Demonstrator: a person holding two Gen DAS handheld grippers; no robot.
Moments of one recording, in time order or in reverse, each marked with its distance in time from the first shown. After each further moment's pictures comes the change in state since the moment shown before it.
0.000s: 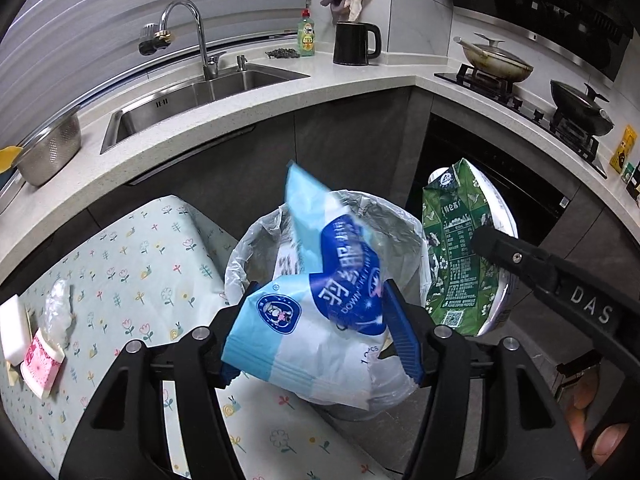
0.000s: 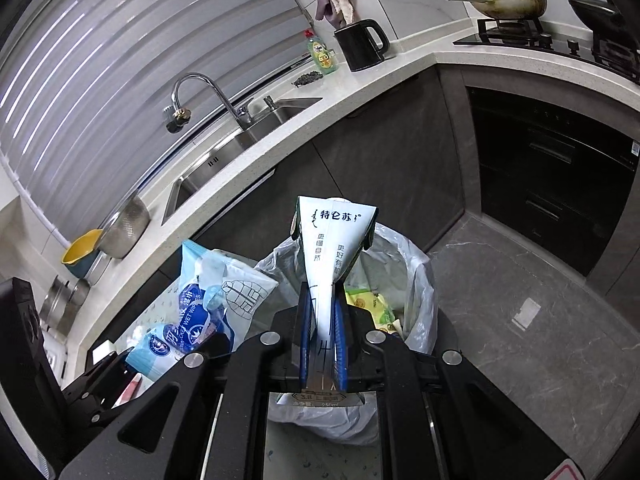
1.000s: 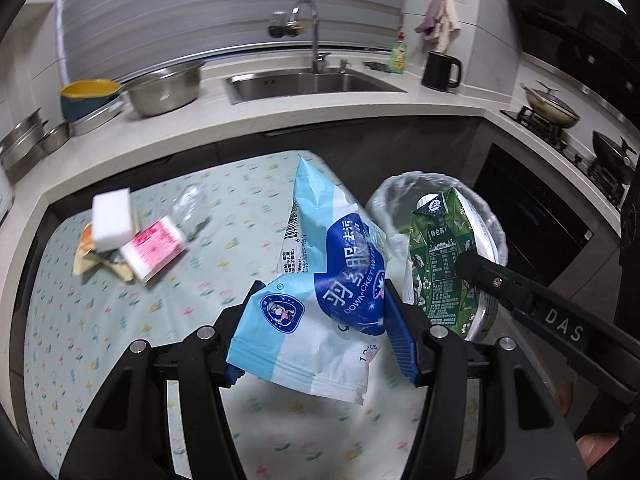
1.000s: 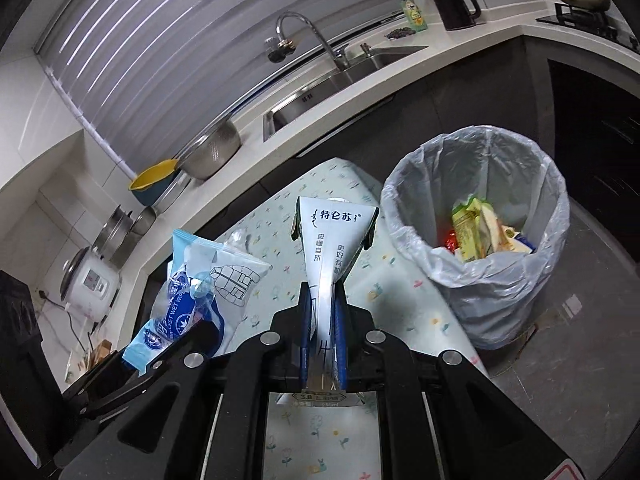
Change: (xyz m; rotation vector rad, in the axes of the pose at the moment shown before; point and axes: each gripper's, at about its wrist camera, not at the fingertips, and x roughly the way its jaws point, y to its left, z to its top) left arm -0.137 0.104 -0.103 -0.194 -0.048 0.144; right arm -0.040 0.116 -0.107 -0.088 0.115 0.204
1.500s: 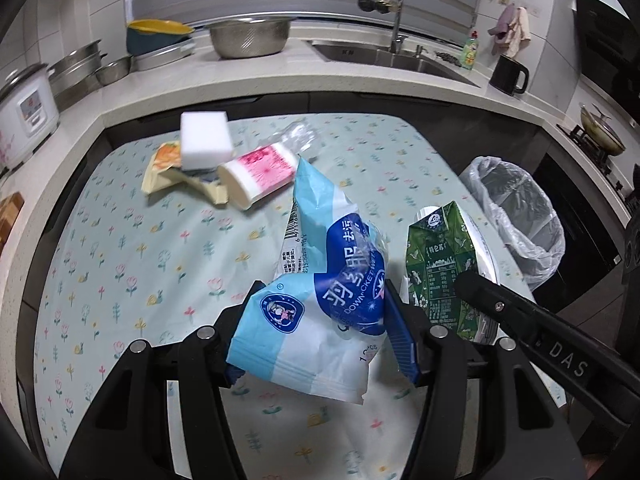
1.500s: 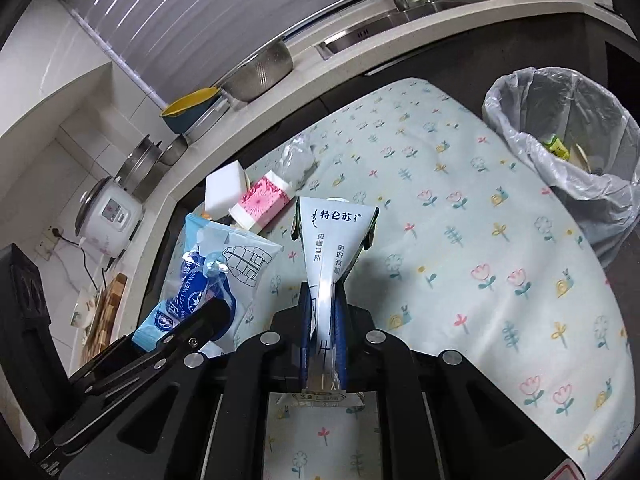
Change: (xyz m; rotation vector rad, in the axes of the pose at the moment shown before) left arm -0.015 0.113 -0.058 -0.170 0.078 0.116; right arm 0.059 0.087 -0.078 -0.094 0.188 0.104
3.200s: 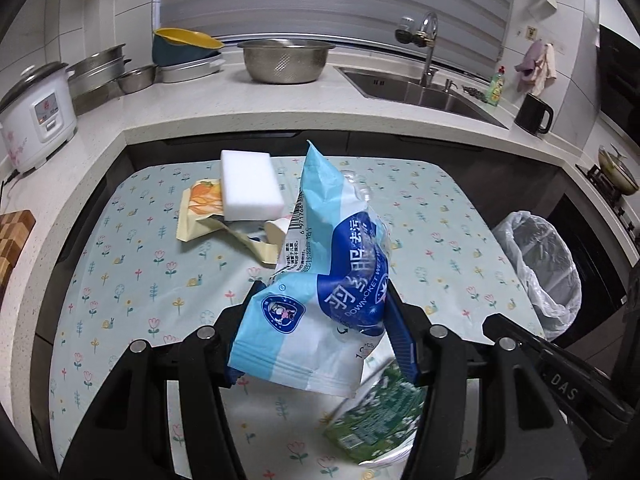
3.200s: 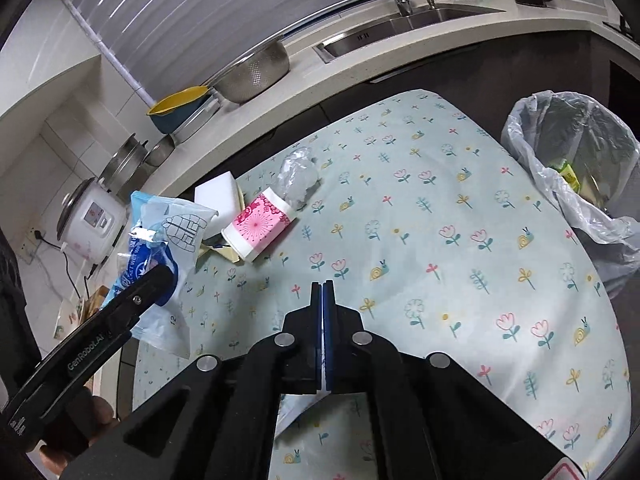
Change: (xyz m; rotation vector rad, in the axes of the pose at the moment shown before) left arm 0.007 0.060 0.045 -0.076 -0.073 0.036; right arm 0.033 0.025 0.022 -0.026 0.020 -0.073
